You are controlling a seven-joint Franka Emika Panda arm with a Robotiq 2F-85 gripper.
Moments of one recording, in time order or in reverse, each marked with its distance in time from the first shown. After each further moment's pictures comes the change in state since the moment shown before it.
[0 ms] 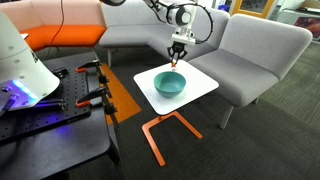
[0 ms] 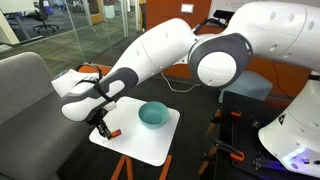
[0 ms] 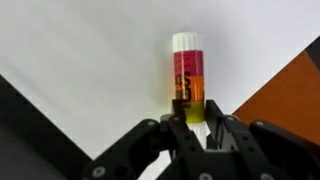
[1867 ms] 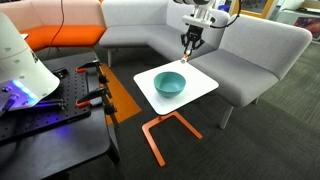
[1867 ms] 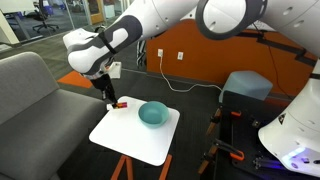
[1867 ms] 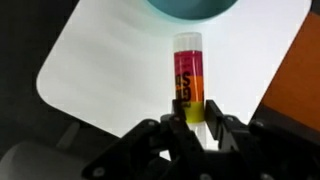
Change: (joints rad) arm -0.138 -0.304 -0.045 -0.266 0.039 -0.036 0.258
